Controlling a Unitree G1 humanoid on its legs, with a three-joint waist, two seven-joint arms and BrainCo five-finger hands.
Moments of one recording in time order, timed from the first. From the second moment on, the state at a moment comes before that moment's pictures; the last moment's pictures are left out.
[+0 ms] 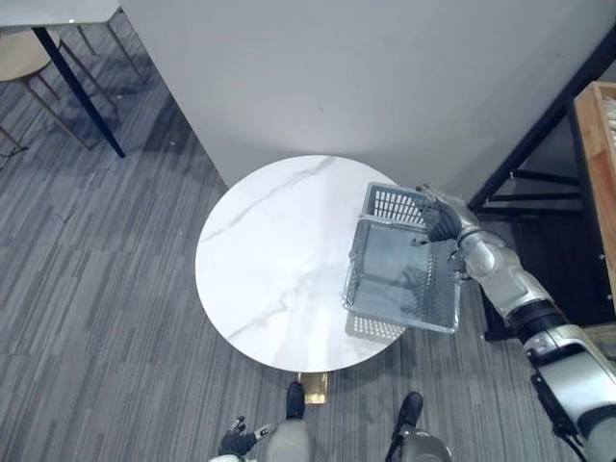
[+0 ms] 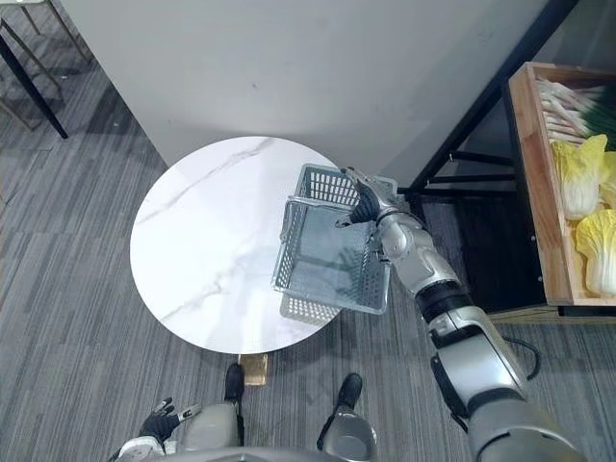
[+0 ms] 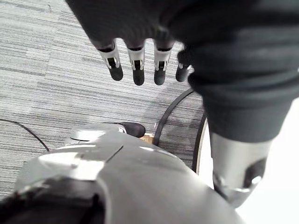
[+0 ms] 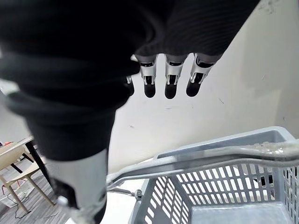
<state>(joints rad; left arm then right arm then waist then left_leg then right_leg) 0.11 0.15 0.05 1.05 -0.12 -0.12 0.07 -0.75 -0.49 0.35 0.70 -0.48 -0.12 -0.06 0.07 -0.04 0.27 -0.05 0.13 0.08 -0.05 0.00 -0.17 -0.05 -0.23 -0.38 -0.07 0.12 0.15</state>
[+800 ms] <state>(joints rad) 0.08 0.17 0.00 1.05 -0.15 -0.13 0.09 -0.84 -0.52 0.39 0.95 -0.63 -0.11 -0.08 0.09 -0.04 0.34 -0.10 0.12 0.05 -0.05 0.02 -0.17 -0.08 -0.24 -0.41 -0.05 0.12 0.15</state>
